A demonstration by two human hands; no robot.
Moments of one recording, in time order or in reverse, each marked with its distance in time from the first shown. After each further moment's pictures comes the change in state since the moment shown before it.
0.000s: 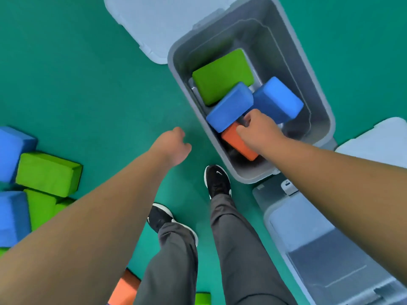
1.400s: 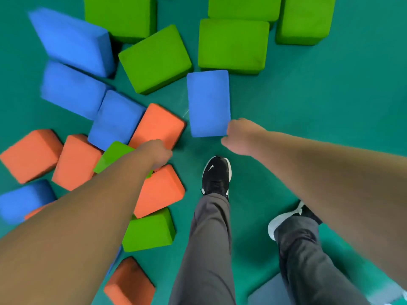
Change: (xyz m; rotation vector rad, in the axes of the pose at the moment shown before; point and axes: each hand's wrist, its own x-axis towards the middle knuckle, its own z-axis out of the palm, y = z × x) left_hand -0.312 -0.531 0.484 -1.011 -0.067 -0.791; right_hand -0.304 -0.204 0.611 -1.402 -0.677 -0.849
